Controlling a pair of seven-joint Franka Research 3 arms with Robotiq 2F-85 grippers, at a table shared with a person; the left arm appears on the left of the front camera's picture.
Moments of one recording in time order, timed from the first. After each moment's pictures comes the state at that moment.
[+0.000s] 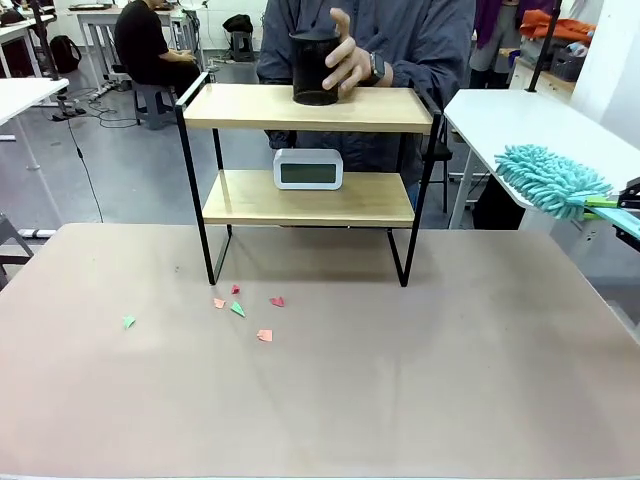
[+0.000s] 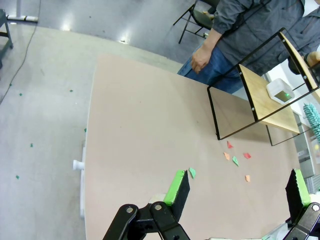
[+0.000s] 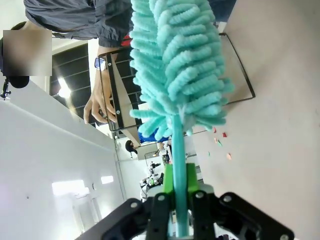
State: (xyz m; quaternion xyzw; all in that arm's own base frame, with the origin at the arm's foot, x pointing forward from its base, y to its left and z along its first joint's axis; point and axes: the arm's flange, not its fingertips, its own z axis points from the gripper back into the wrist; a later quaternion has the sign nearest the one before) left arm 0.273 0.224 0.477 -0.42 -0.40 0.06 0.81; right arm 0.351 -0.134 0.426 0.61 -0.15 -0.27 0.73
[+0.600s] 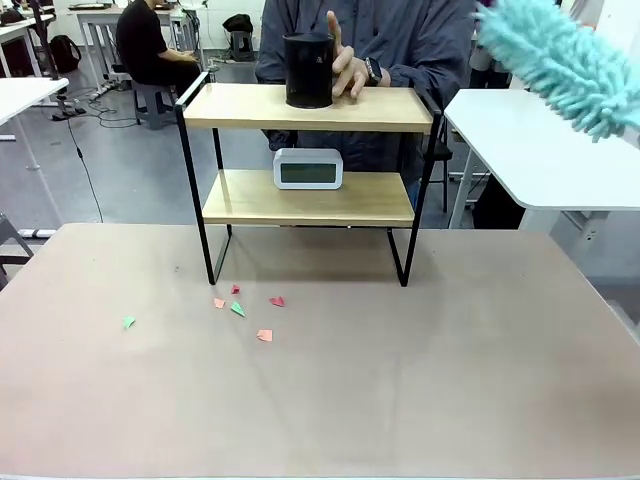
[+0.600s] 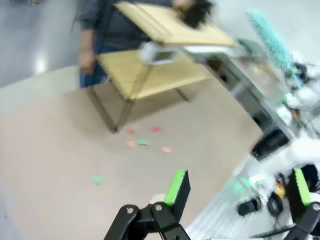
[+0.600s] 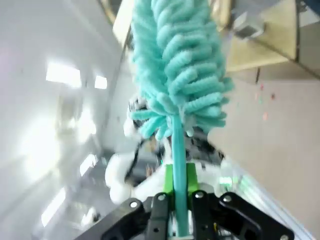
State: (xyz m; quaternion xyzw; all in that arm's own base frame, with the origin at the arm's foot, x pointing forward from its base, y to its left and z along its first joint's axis) left arm 0.249 0.087 0.582 -0.51 -0.34 -0.22 0.76; right arm 0.285 -0.092 0.562 0.64 -0.18 0.05 0.74
